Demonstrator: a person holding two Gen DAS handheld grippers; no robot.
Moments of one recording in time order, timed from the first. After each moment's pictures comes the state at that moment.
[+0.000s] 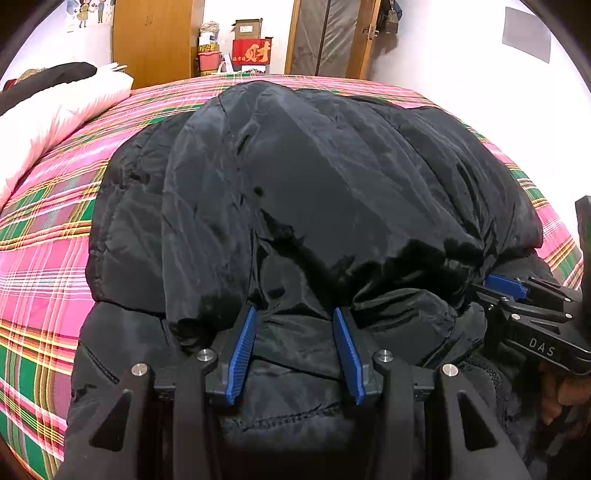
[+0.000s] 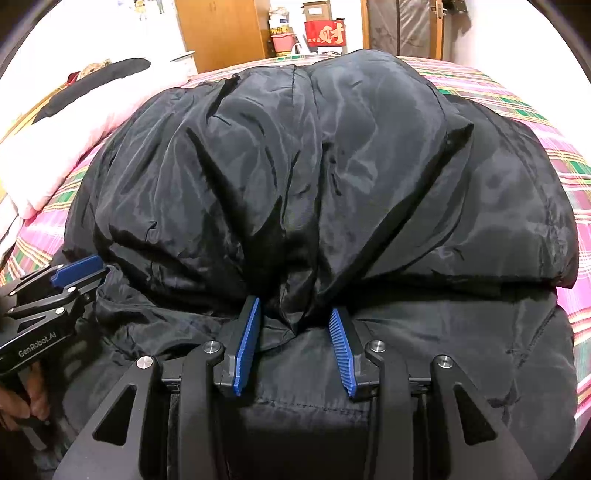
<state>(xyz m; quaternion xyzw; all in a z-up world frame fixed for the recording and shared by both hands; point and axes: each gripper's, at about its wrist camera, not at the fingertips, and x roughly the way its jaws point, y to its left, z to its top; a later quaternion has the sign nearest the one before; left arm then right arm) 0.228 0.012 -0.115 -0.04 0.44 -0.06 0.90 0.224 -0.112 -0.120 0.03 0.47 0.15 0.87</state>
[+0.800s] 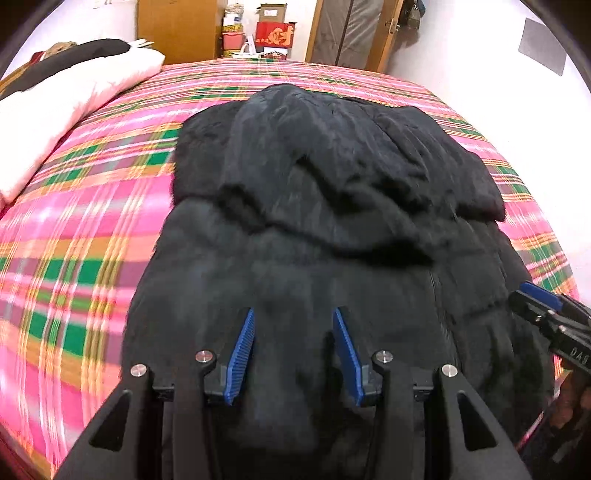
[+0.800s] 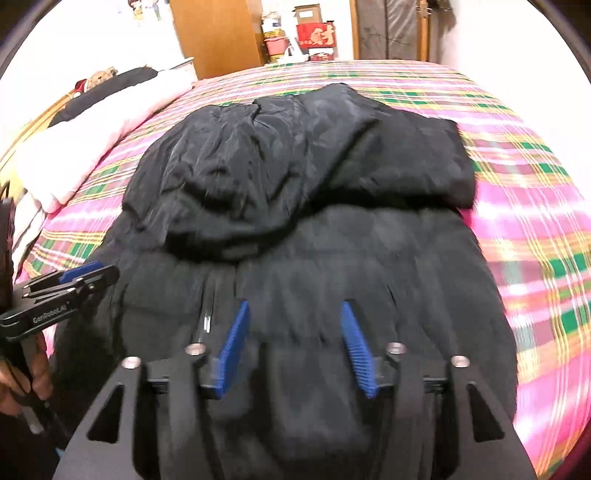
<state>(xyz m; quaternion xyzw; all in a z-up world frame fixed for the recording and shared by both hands) 0.124 0.032 -0.066 -0.08 0.48 -0.02 0.88 0.114 -0.165 -0.044 0.05 0.48 0.14 0.87</state>
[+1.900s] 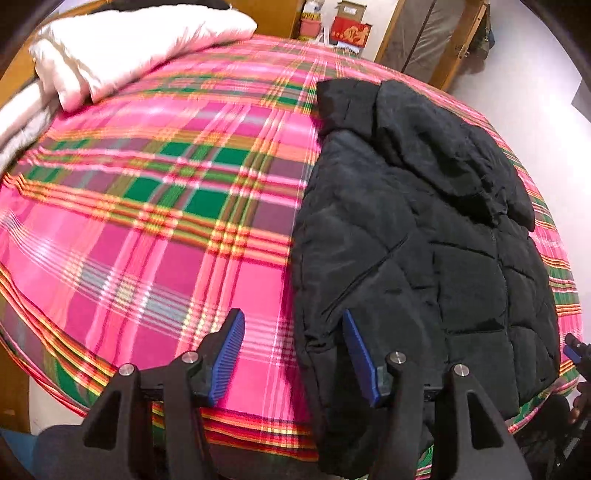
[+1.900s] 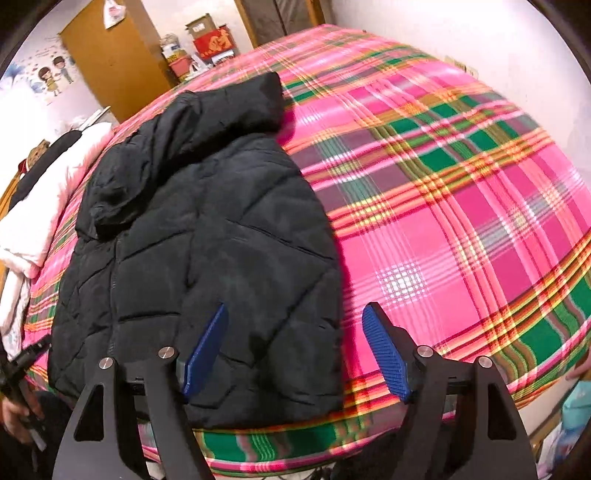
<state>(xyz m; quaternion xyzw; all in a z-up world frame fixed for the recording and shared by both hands) 0.020 0.129 -0.093 -0.16 0.50 0.07 0.85 0.041 -0.311 -0.074 0.18 0.52 0.02 0.84</state>
